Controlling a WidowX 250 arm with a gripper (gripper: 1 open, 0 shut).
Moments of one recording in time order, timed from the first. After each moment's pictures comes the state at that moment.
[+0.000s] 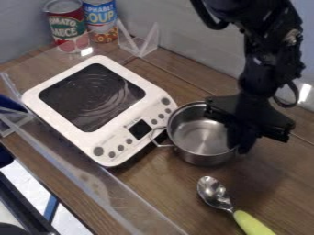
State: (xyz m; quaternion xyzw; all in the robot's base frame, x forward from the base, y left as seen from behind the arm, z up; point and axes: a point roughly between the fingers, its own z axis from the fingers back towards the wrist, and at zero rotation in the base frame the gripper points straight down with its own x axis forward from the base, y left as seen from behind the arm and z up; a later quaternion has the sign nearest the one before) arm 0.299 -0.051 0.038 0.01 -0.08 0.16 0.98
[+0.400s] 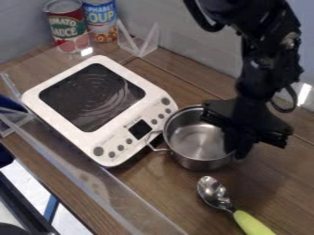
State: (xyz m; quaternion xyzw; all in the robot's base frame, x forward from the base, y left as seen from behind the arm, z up) arm 0.291 -0.051 0.038 0.01 -0.07 0.15 0.99
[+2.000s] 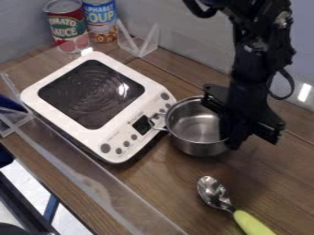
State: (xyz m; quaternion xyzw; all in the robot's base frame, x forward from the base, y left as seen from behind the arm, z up) arm 0.295 -0.043 0.047 0.01 -0.06 0.01 1.00
